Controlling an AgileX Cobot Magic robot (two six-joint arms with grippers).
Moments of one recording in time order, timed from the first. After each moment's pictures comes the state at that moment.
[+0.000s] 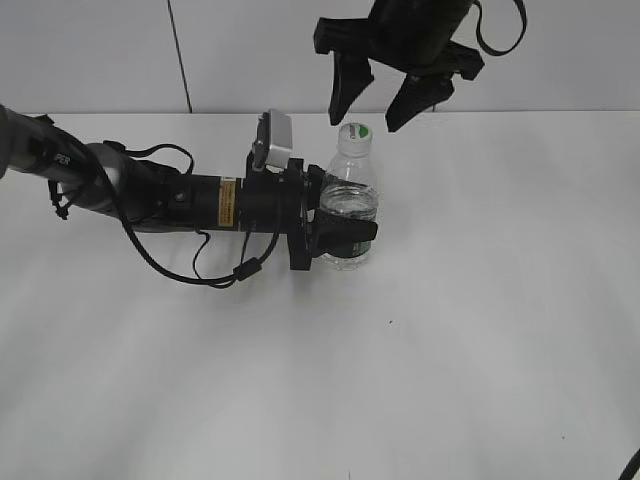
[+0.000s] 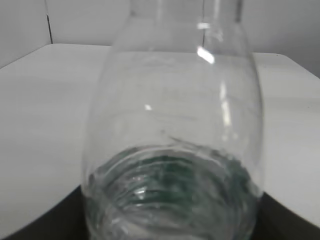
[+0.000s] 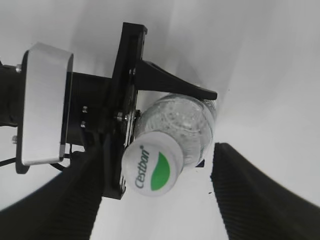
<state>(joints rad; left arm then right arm) -0.34 2.49 -1.51 1.37 -1.19 -0.69 0.48 2.08 -1.95 0.27 1.19 0.12</state>
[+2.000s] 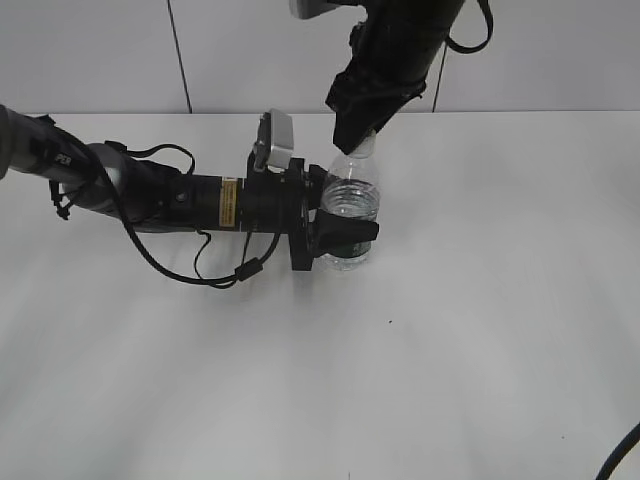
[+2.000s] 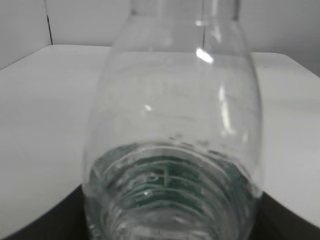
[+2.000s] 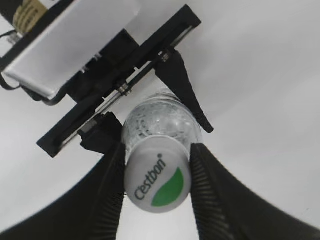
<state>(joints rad) -0.34 2.49 -1.51 1.37 -1.19 -0.69 0.51 2.12 -1.96 0.22 1.21 -0.55</state>
